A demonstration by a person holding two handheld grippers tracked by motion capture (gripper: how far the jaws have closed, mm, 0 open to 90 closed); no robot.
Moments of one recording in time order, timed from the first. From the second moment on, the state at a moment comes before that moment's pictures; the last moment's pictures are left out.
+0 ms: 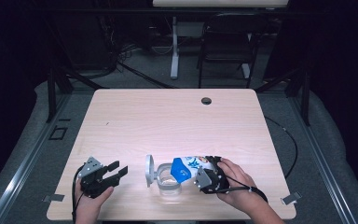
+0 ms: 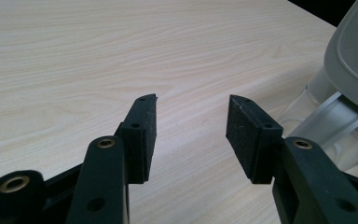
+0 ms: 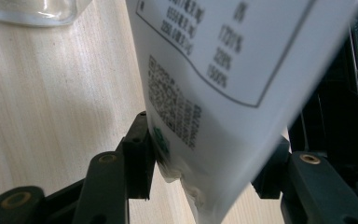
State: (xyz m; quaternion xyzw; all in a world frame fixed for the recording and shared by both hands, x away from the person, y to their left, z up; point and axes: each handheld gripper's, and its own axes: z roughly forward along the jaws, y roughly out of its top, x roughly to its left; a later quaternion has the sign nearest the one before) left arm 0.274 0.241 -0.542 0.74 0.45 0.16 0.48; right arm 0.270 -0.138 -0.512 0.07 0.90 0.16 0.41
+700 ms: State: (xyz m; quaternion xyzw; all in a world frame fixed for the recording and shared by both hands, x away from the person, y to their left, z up) left arm 0.275 0.241 -0.543 0.74 0.45 0.16 0.48; right arm 0.268 -0.135 -0.511 0.04 0.90 0.13 0.42
